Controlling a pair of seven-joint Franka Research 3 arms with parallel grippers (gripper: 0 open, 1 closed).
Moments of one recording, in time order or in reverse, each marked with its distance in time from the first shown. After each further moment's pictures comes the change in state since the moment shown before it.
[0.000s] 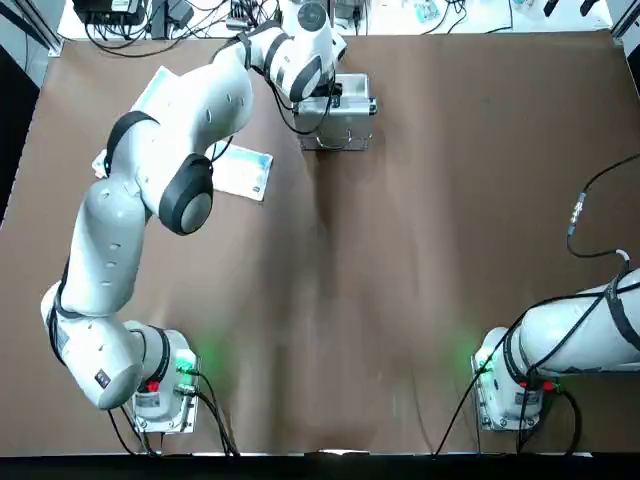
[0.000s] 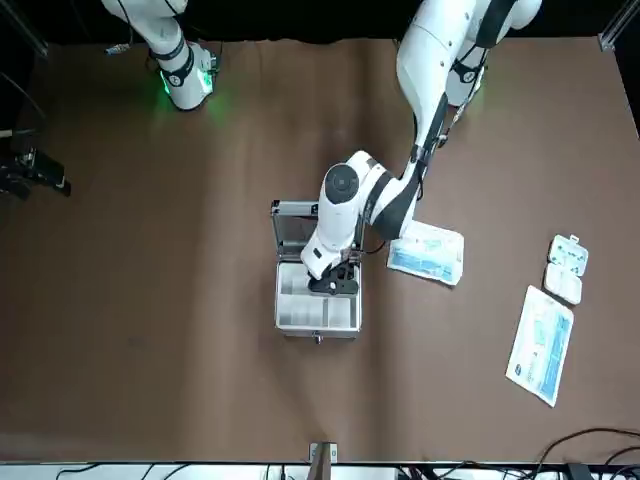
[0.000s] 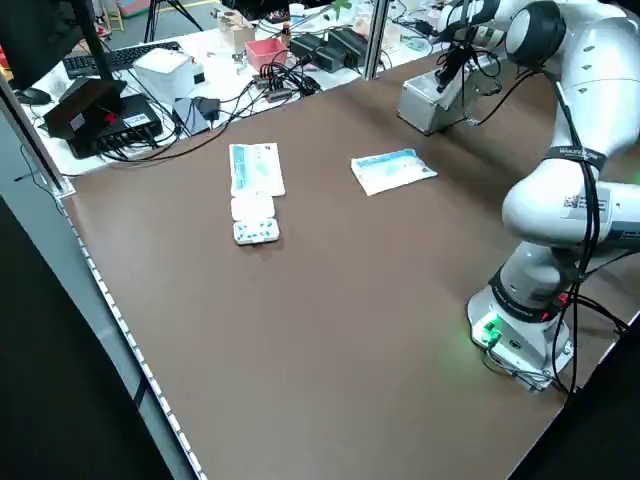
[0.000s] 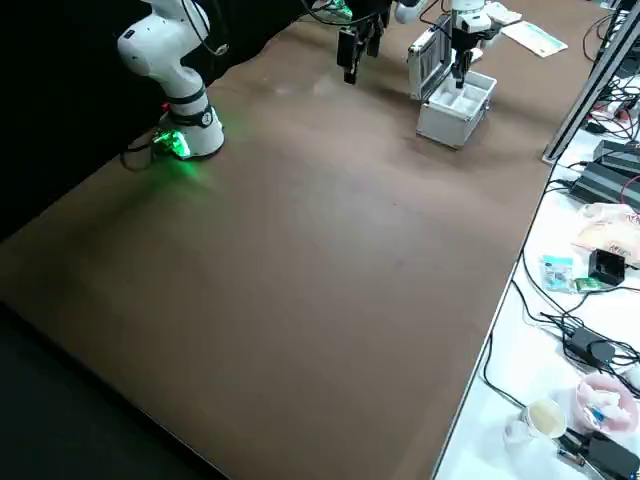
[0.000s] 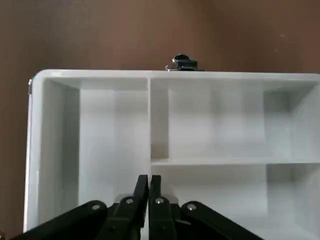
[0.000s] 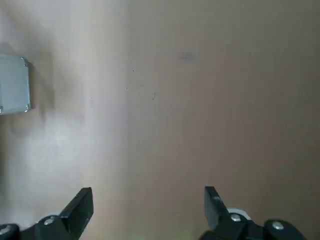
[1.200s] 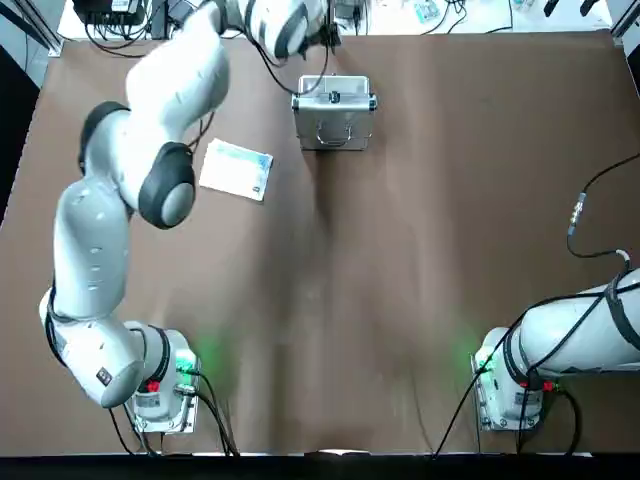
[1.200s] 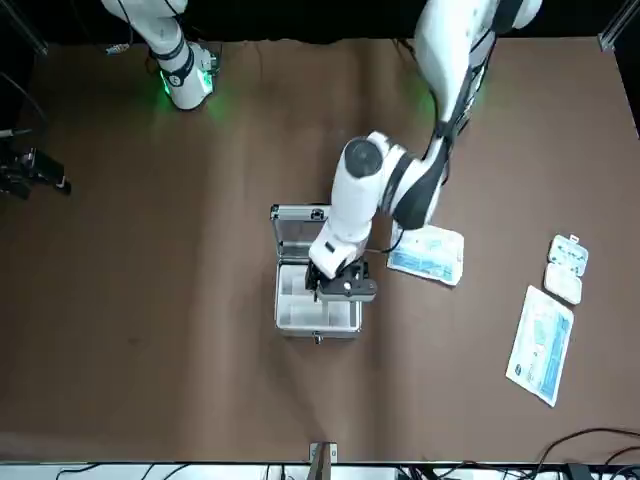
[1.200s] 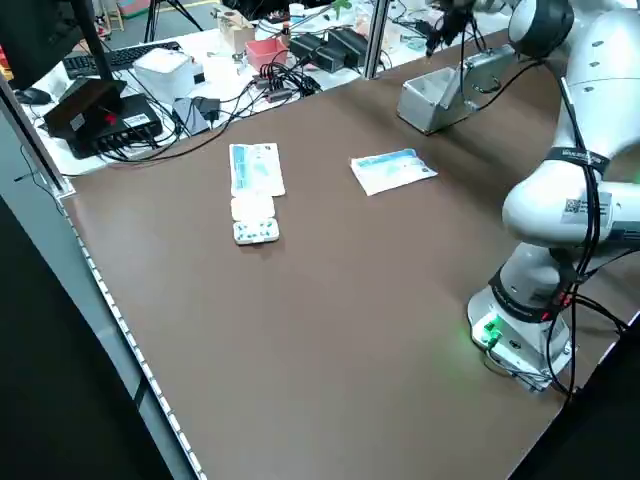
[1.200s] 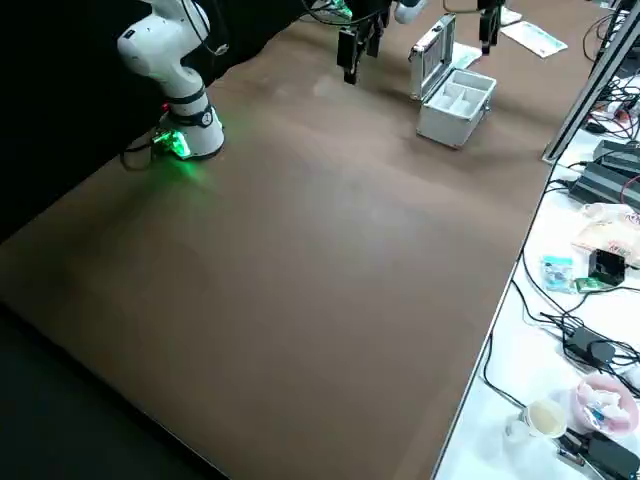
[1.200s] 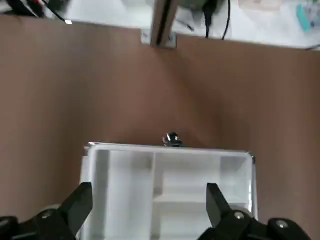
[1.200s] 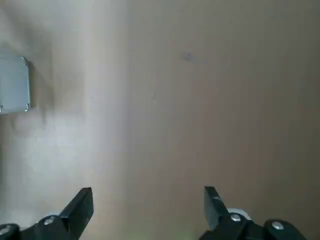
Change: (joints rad) left arm 0.050 -0.150 0.012 0.052 0.000 -0.058 -0.012; right arm -0.001 0.000 0.000 0.000 0.001 -0.001 -0.003
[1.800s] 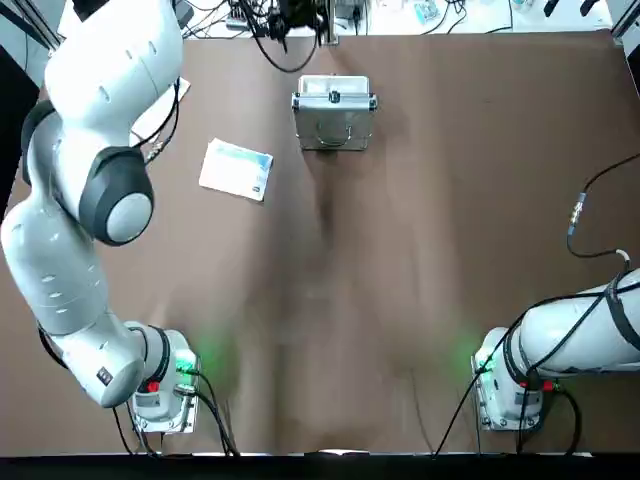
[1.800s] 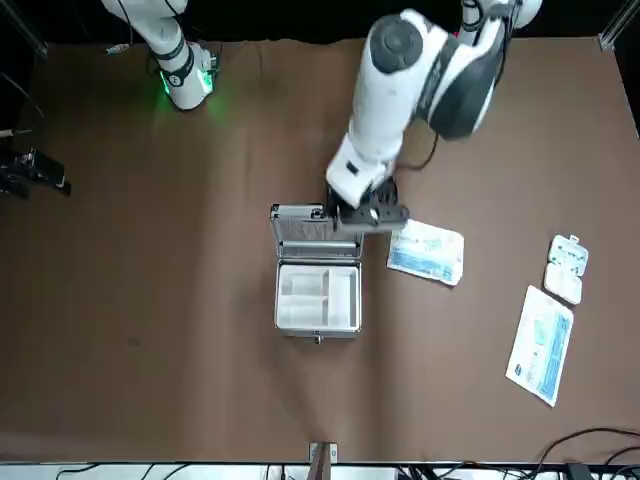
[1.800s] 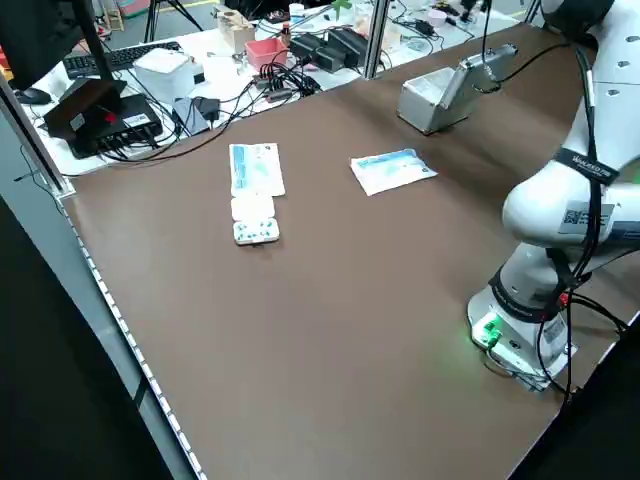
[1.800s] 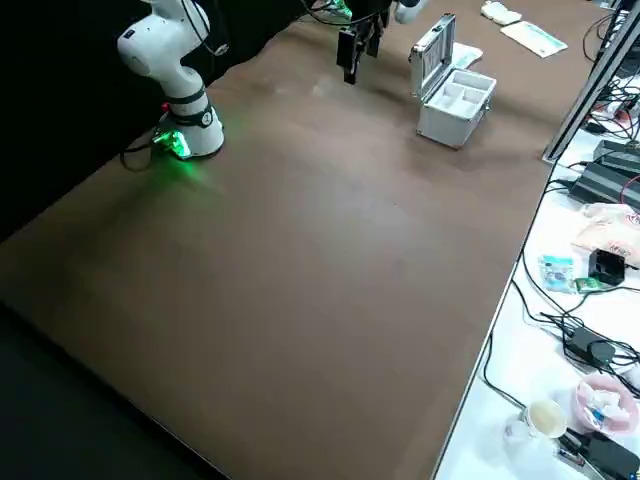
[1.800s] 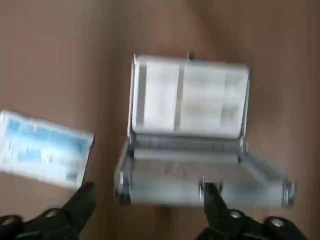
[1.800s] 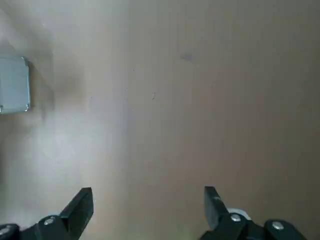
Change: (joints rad) left arm 0.002 -0.241 -0.071 -0.002 -0.063 -0.489 -0.004; right arm 0.000 0.000 0.000 0.000 0.000 0.000 -0.001
